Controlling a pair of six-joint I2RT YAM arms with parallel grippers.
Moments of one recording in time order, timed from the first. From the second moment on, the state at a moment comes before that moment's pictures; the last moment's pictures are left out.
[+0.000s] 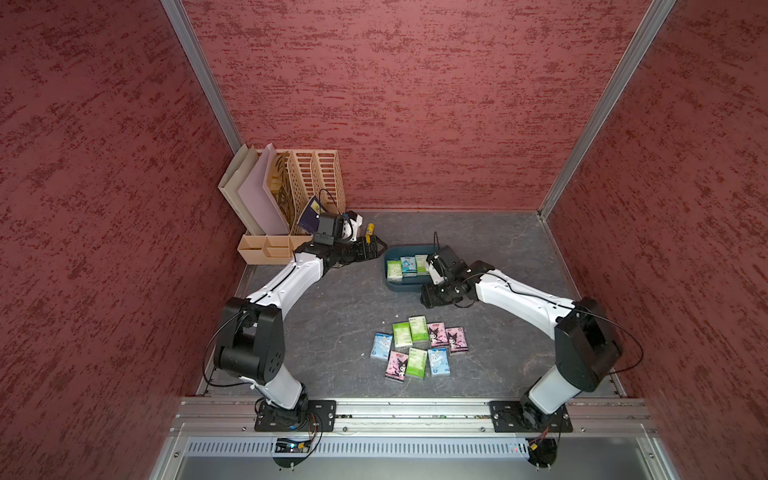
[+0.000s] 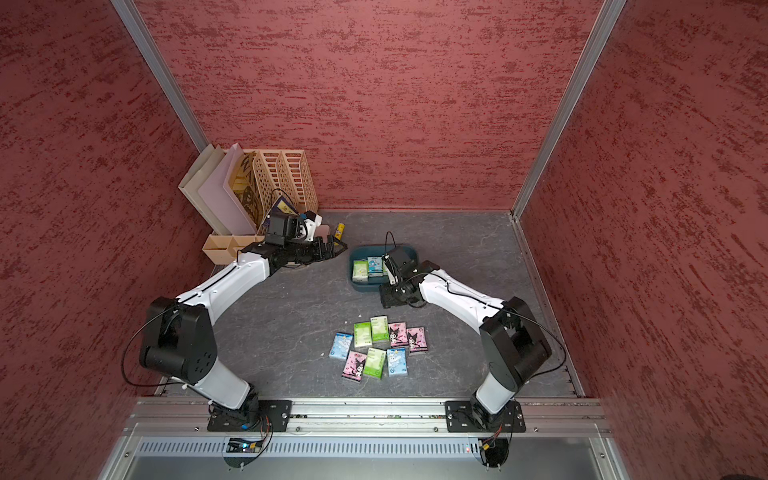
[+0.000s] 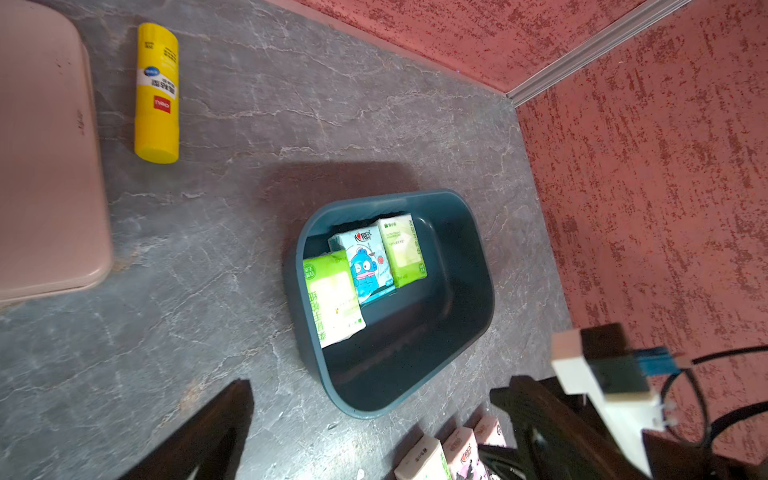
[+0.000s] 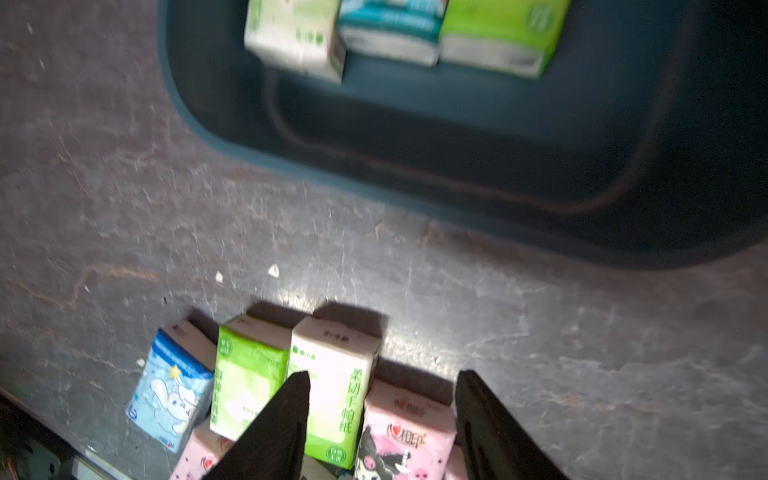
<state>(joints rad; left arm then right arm) -0.24 1.63 1.21 -0.32 0.53 -0.45 0.65 1.64 1.16 -0.67 -0.13 0.41</state>
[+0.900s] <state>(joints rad) -0.26 1.70 1.22 -0.28 0.60 -0.50 0.68 1.78 1.10 -0.55 -0.27 0.45</state>
